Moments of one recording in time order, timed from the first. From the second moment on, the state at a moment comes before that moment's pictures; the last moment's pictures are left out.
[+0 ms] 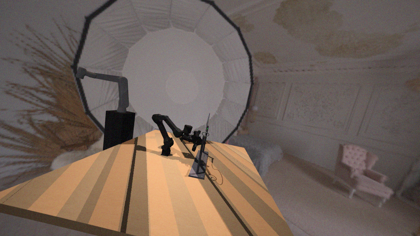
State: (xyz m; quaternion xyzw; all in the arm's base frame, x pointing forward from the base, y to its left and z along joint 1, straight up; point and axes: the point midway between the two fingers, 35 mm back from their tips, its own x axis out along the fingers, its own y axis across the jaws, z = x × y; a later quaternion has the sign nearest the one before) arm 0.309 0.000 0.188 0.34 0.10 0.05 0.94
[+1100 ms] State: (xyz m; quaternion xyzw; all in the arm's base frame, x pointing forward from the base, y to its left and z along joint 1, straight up) arm 0.256 0.042 0.304 0.63 0.23 0.20 0.71
